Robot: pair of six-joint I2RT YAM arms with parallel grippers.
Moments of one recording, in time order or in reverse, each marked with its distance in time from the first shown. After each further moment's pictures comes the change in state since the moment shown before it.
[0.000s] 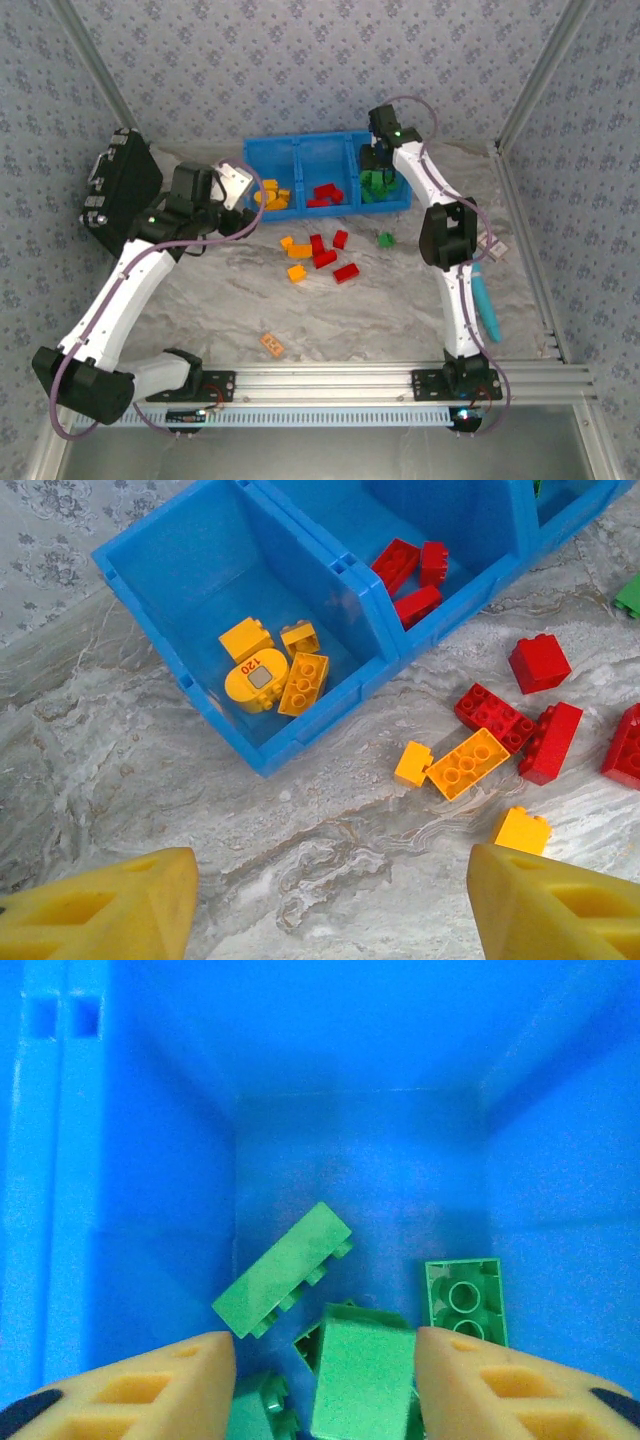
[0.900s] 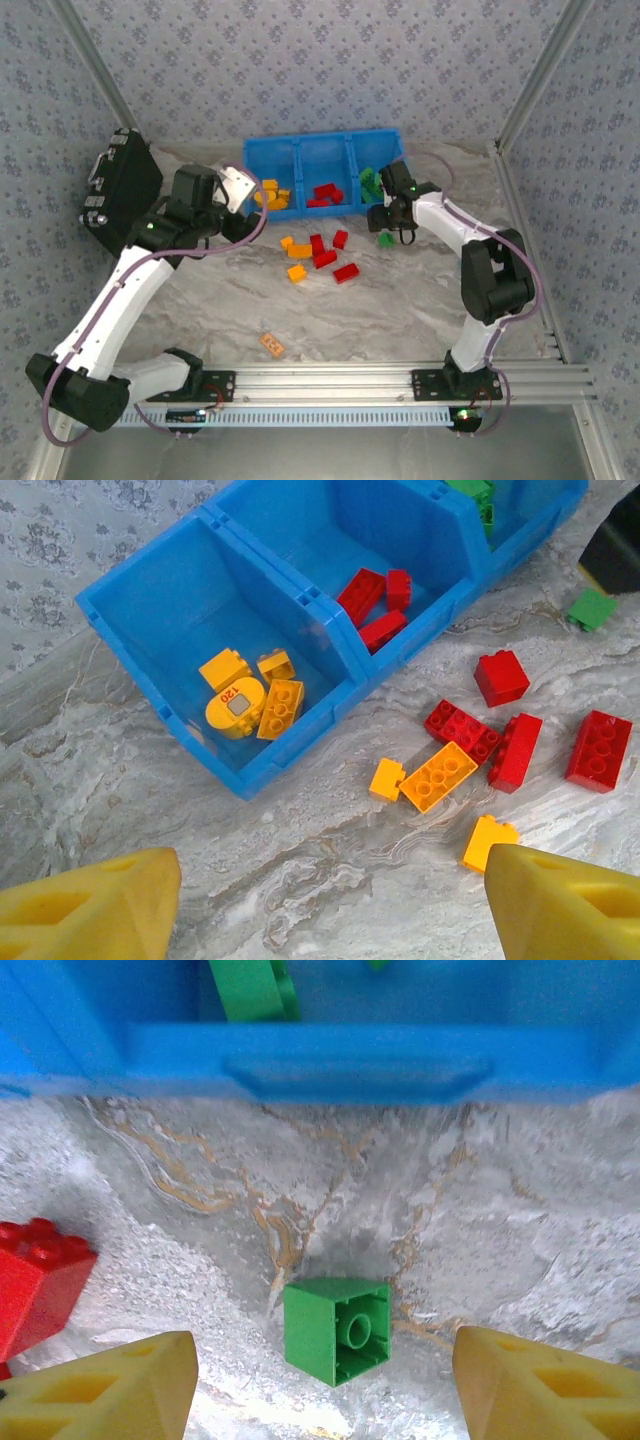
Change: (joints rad) left arm -0.051 -0.039 0.000 0.008 0.007 0.005; right arm 0.069 -0.621 -0.994 0.201 -0.021 0.026
